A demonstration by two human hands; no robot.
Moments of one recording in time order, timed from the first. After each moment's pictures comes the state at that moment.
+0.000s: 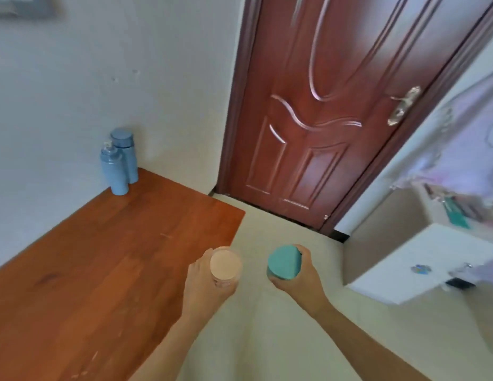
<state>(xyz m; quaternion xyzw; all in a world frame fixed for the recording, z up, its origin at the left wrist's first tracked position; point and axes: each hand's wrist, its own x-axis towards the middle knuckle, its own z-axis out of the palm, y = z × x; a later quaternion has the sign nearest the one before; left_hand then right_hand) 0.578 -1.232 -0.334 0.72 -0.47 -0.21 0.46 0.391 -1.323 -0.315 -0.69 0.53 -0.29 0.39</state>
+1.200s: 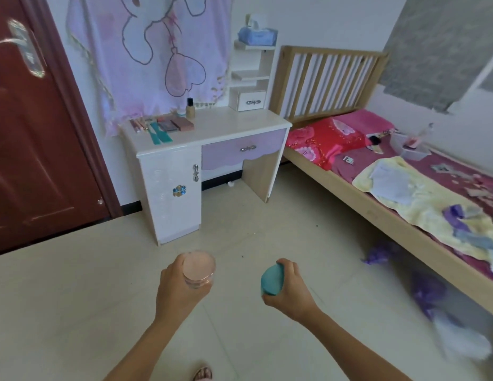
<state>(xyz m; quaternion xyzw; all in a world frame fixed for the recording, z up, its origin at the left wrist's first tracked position) -0.030 -1.232 -0.362 0.51 -0.71 -0.37 0.32 -0.235 -1.106 -0.339 -0.45 0.82 -0.28 0.24</state>
